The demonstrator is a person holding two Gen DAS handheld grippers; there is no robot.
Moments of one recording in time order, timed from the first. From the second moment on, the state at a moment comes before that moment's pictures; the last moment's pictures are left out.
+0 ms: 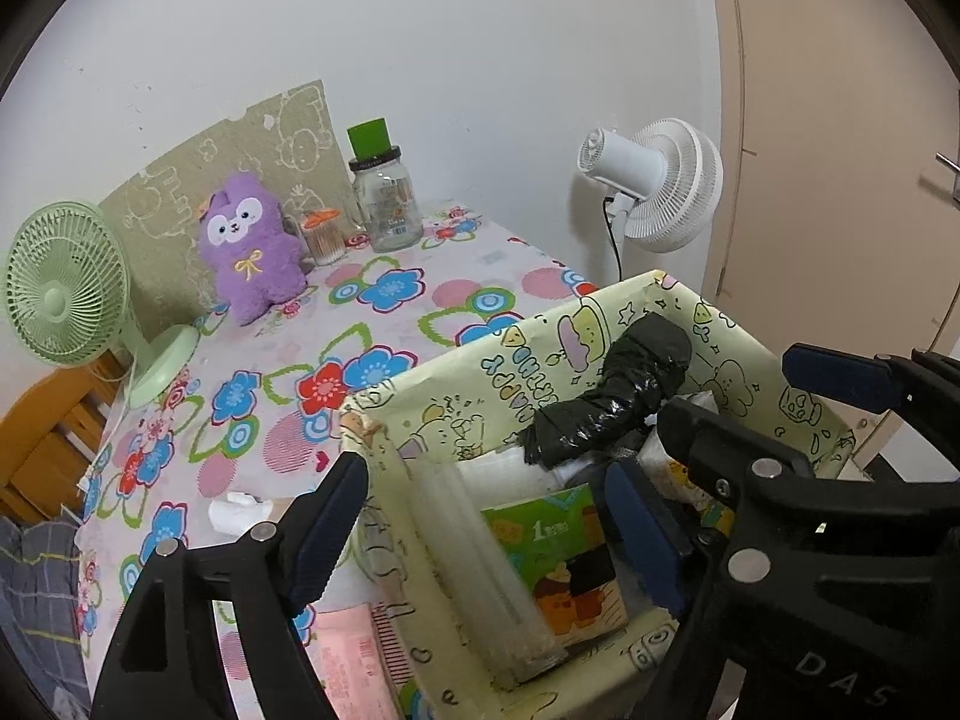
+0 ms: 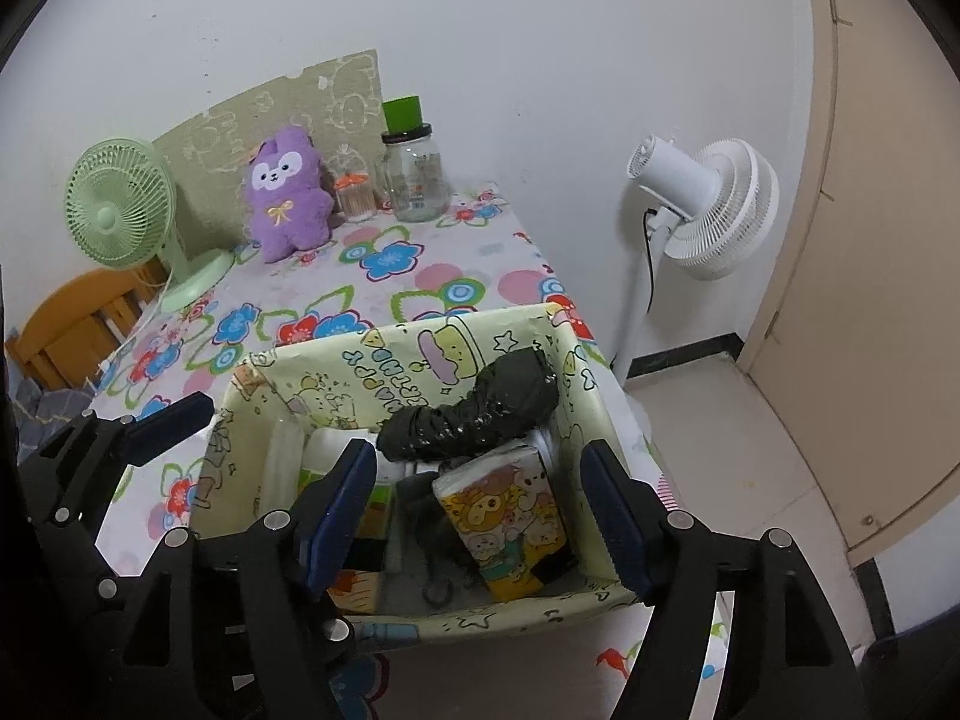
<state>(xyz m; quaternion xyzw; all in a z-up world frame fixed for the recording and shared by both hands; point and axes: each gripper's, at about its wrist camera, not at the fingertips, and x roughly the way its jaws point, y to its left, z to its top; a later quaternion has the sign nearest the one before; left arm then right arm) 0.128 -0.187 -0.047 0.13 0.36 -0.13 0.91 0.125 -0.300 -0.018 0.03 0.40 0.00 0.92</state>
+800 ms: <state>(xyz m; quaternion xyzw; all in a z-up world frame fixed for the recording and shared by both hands) 0.094 -0.135 -0.023 0.12 0.34 -0.12 0.93 0.092 -0.247 0.007 0.01 0.37 0.02 0.93</state>
